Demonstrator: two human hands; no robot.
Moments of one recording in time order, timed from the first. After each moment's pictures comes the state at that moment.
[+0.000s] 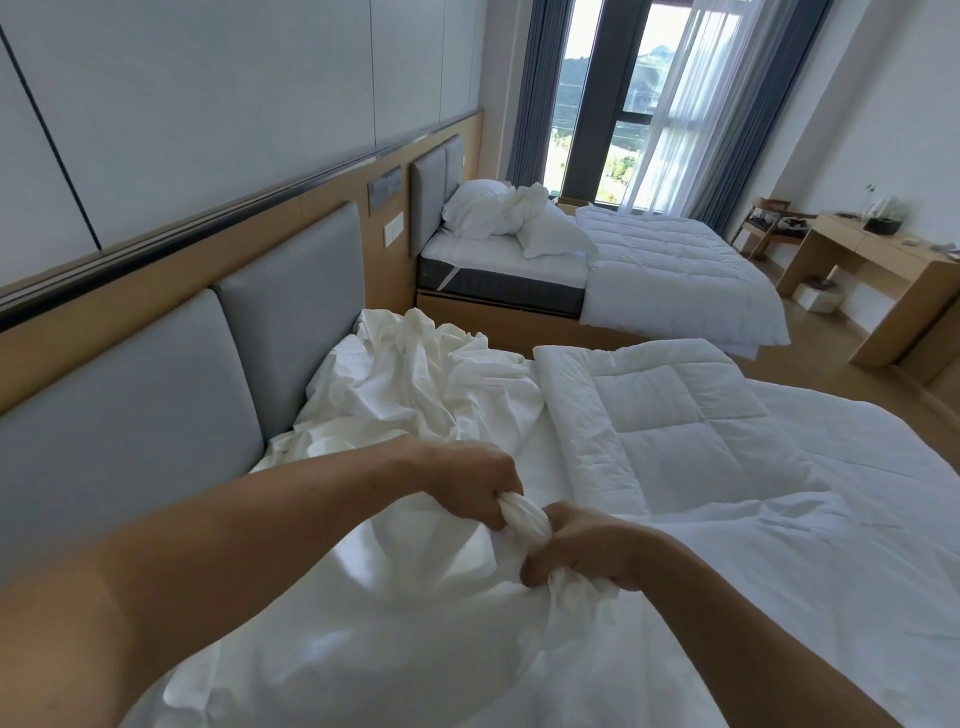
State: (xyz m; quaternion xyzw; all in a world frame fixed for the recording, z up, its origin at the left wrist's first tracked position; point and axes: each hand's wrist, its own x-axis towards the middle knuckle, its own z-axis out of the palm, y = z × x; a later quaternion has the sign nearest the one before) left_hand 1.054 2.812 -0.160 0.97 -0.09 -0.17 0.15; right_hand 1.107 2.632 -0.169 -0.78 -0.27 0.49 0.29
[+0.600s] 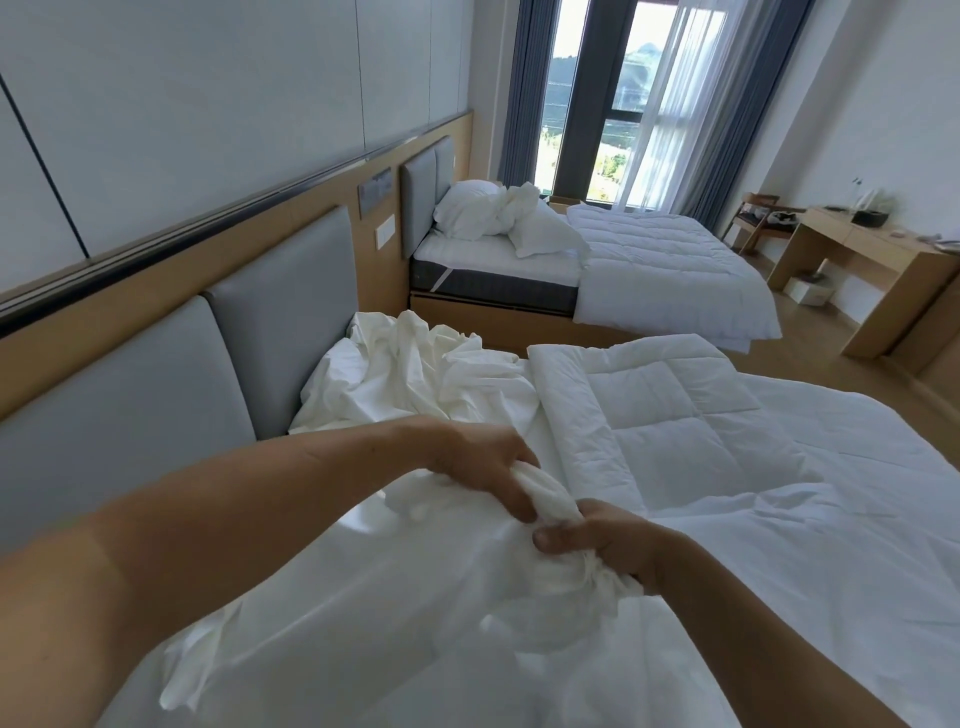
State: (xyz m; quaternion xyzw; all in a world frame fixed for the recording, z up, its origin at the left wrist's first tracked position) left_hand 1.065 2.805 -0.137 0.92 -0.01 -0.22 0.32; right_hand 1.122 2.603 -0.180 -0.67 -0.21 0.54 0.47
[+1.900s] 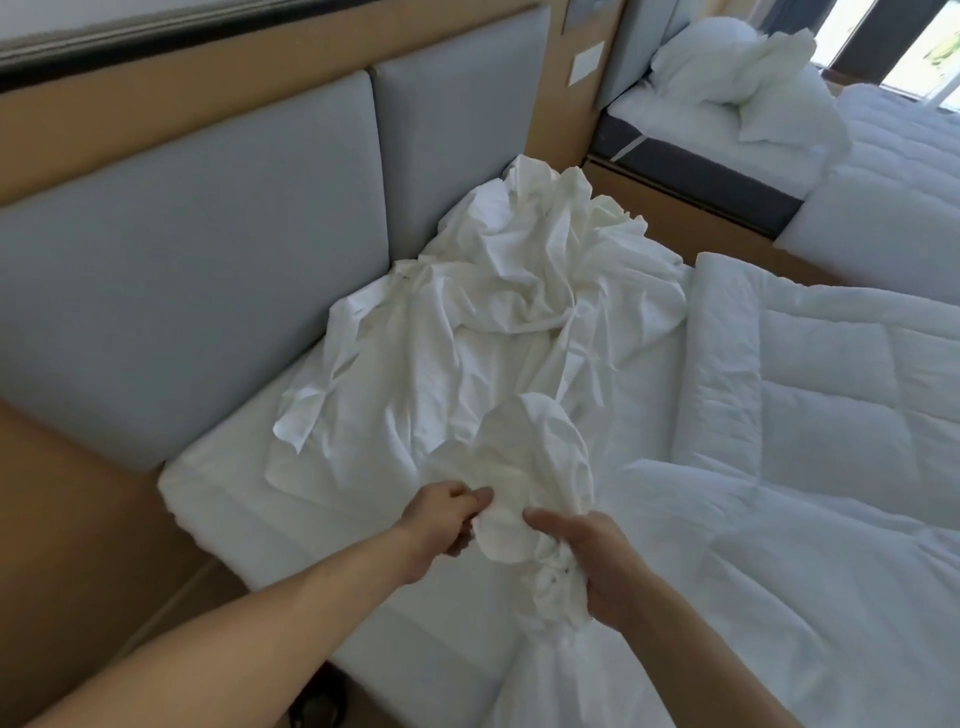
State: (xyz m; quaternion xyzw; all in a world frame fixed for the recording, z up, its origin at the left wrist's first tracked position) left_hand 0.930 2.720 -0.364 0.49 0.50 0.06 0.71; right_hand 1.076 2.602 -0.315 -0.66 -0.05 0.60 0.45
